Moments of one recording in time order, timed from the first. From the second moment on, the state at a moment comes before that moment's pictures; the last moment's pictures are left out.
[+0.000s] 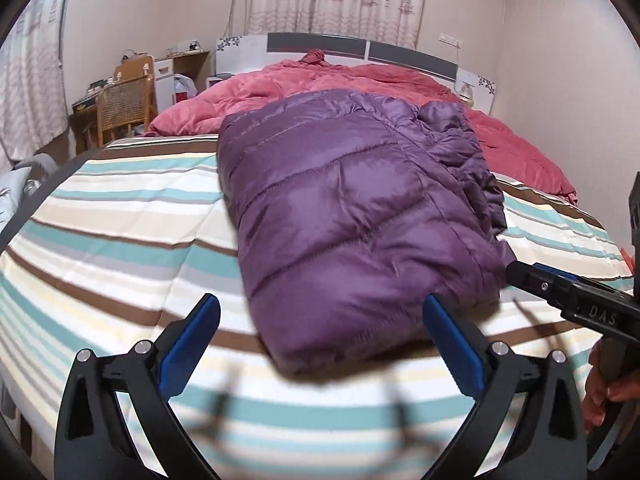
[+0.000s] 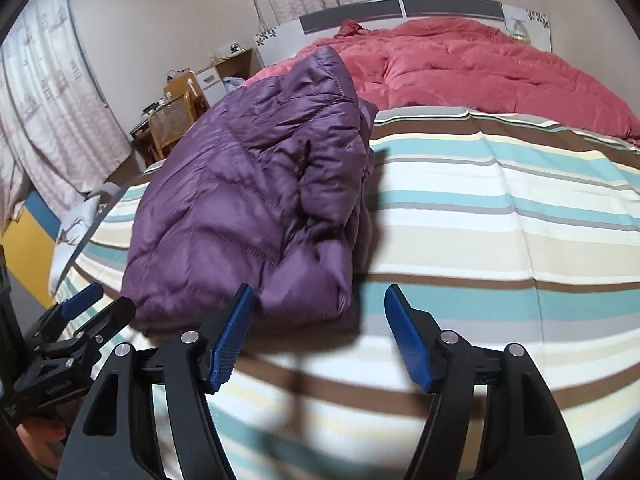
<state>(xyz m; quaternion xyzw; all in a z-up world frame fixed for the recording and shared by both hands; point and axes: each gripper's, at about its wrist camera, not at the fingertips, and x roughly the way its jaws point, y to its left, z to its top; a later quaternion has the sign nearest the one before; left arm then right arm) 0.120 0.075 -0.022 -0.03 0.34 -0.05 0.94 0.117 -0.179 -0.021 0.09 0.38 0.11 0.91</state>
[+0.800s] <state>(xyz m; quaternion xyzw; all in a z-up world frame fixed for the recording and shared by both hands) 0.020 0.071 -0.005 -0.01 0.29 0.06 0.96 0.027 -0.167 0.010 0.04 0.33 0.11 0.94</state>
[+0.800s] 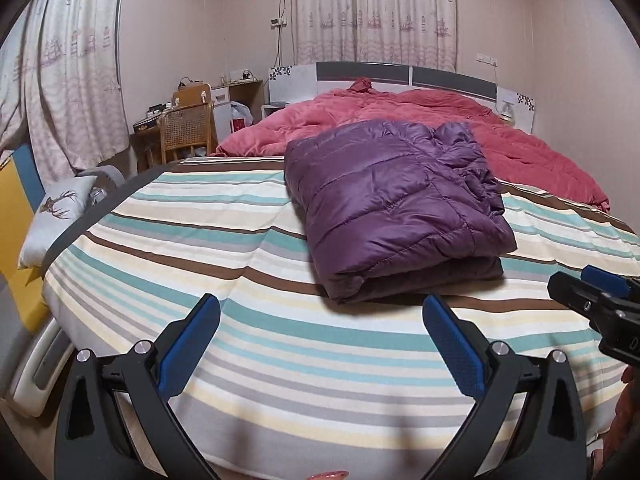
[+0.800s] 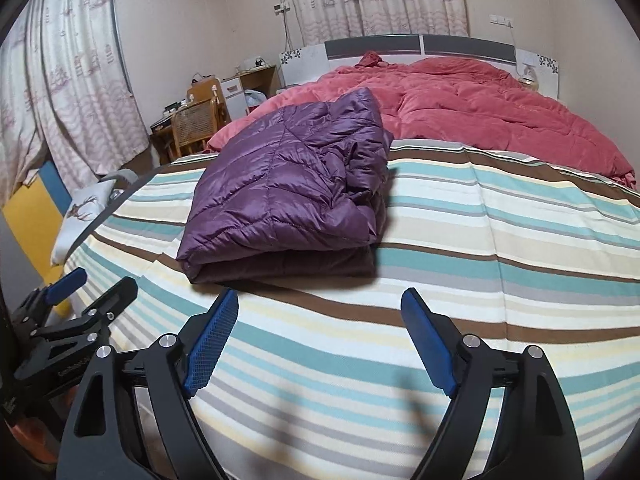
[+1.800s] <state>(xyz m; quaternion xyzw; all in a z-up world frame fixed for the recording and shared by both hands) 0.008 0.072 0.001 -0.03 0.29 0.05 0.96 0.007 -0.165 0.022 0.03 0.31 0.11 0.94</state>
